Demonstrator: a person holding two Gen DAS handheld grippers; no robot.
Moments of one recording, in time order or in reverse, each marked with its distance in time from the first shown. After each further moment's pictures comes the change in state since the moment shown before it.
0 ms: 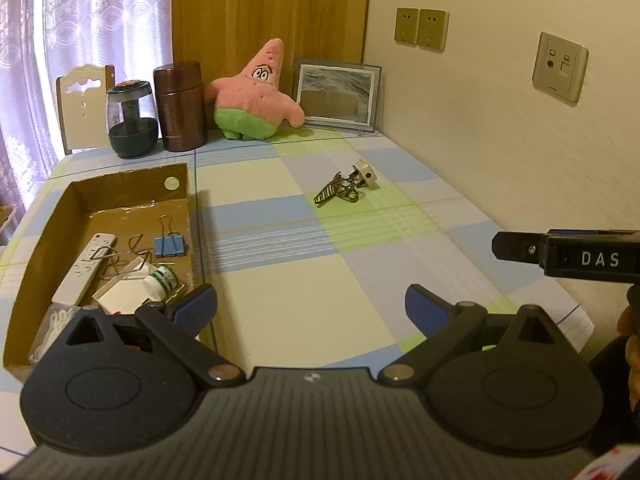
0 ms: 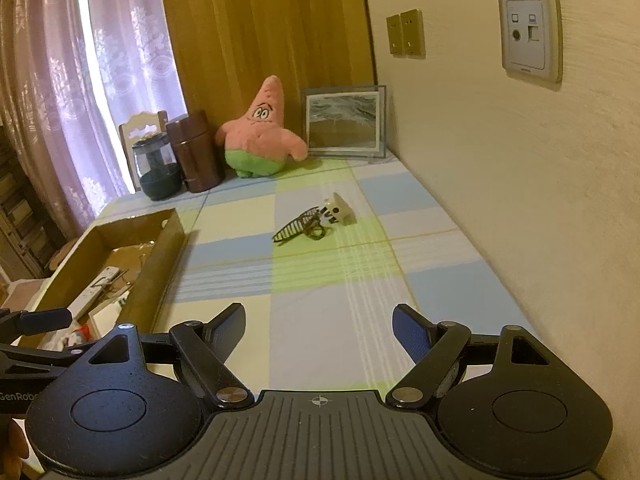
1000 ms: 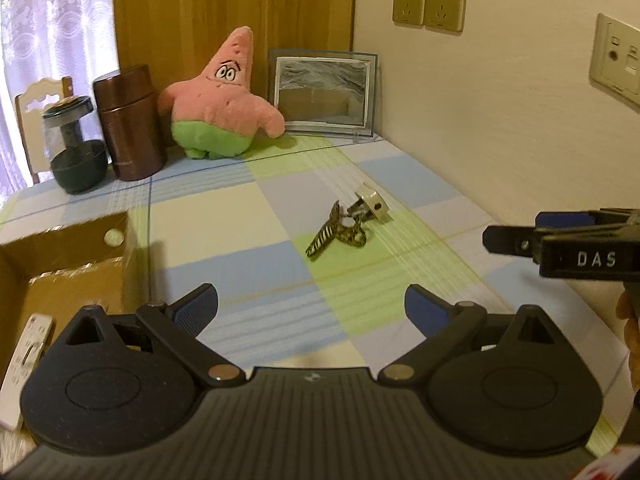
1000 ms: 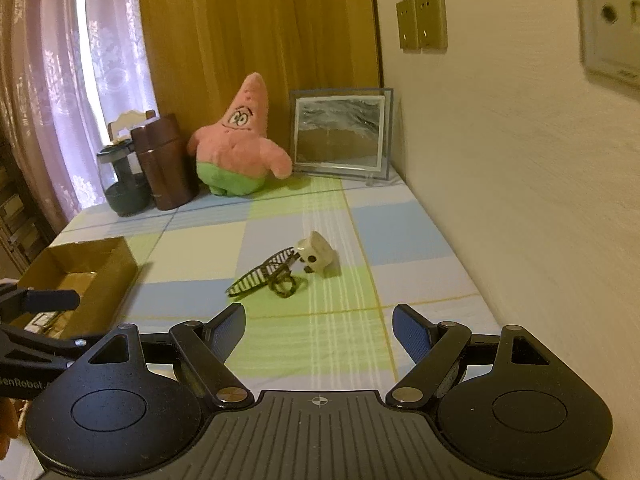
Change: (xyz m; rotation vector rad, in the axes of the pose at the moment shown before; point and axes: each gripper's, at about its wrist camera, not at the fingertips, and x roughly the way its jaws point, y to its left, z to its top) left arm 0.144 0.001 0.072 0.076 0.020 -0.037; right arm 0.129 -0.049 0.062 -0.049 -0.007 0.016
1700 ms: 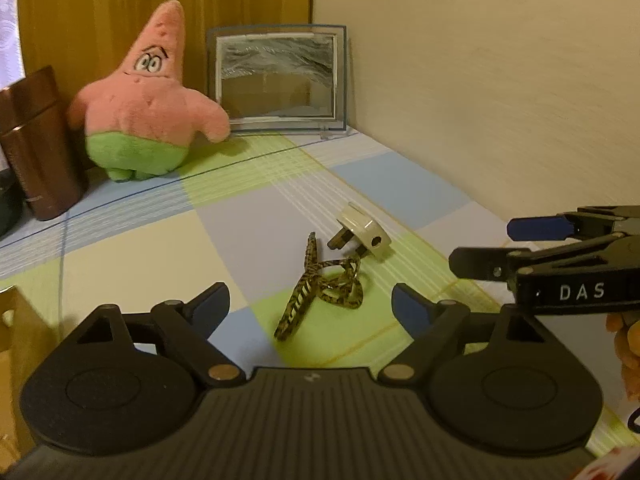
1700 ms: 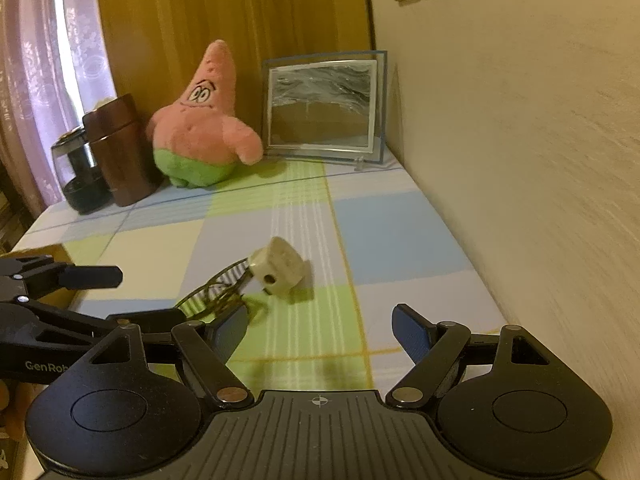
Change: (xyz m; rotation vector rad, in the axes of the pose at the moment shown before) left arm 0.132 -0.002 0.040 0.095 0.032 -0.124; right arm 0.103 -0.034 0.019 0.015 0.044 -0.014
